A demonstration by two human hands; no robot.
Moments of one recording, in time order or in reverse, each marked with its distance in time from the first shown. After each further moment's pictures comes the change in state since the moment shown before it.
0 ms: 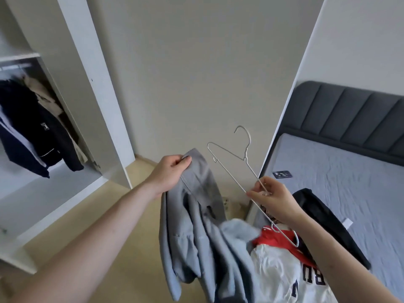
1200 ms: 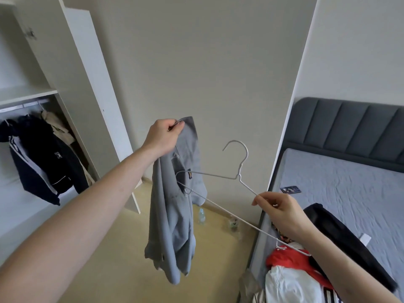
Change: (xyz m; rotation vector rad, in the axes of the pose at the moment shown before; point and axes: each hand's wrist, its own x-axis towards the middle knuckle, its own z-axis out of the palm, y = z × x) left_hand 0.063 0.109 -0.069 0.429 0.311 0.298; right_hand -0.019 -0.038 -0.001 -0.125 0.063 -0.182
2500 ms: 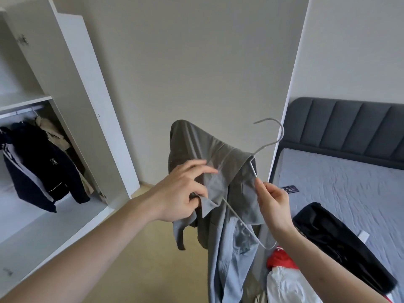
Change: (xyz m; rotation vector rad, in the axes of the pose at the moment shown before) left_hand -0.110 0.015 0.005 0.392 -0.530 0.645; right_hand 0.015 -0.022 0.036 0.533 0.351 0.045
